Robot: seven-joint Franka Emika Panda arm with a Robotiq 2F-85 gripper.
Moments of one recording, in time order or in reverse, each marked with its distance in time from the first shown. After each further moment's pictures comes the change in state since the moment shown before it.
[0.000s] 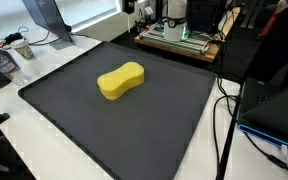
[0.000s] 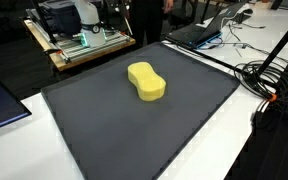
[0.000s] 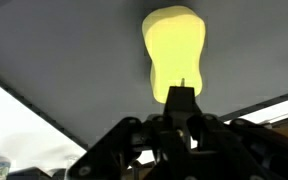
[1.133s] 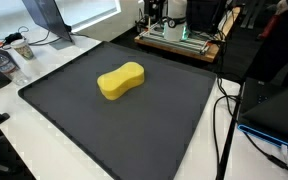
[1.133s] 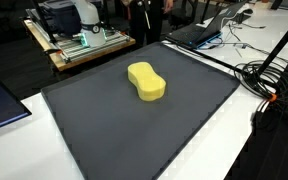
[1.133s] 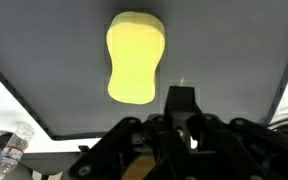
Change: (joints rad) arm 0.107 0.035 0.190 0.063 -0.098 -0.029 0.060
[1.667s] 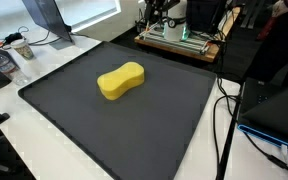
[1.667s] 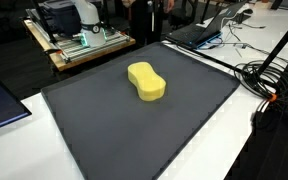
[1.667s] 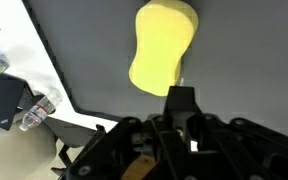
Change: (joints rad) arm -0.053 0.223 0.167 0.224 -0.393 -0.199 0.239
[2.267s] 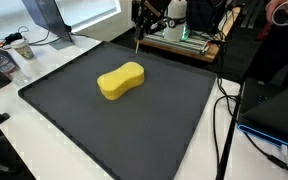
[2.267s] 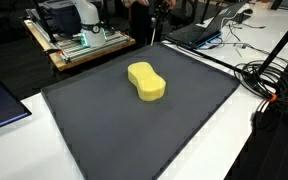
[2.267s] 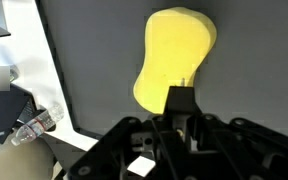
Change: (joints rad) arm 0.130 0.337 -0.144 0.218 -0.179 -0.180 0.070
